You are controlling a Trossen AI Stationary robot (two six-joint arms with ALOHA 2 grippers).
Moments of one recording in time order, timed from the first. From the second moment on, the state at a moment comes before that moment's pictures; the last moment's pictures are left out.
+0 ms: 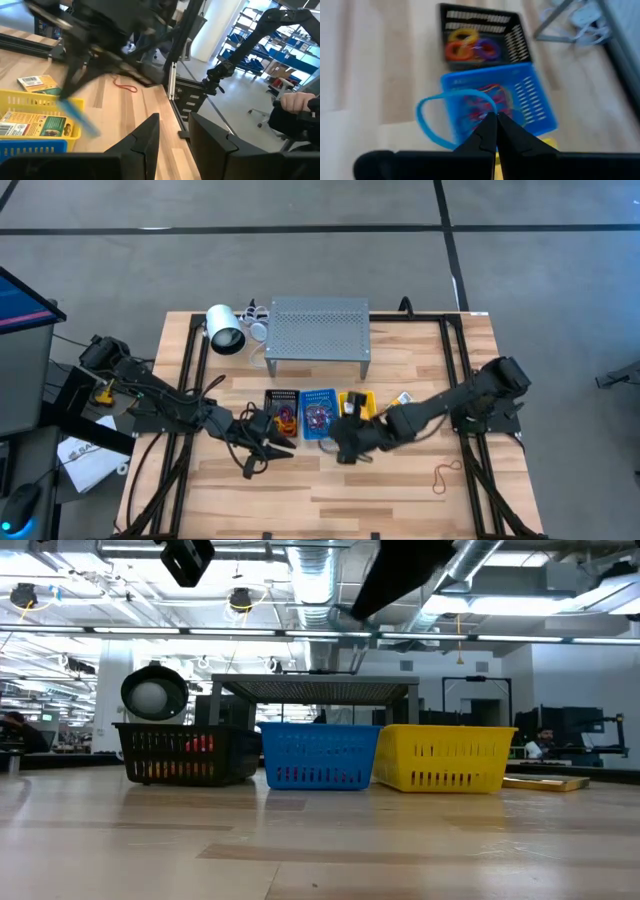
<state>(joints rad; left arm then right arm) -0.48 1.23 0.58 0.54 -0.22 -0.38 0.41 1.75 1.38 -0.62 0.58 0.30</state>
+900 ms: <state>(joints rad) -0.48 1.23 0.58 0.57 -0.24 -0.04 0.12 1.76 1.35 -0.54 0.35 -0.13</state>
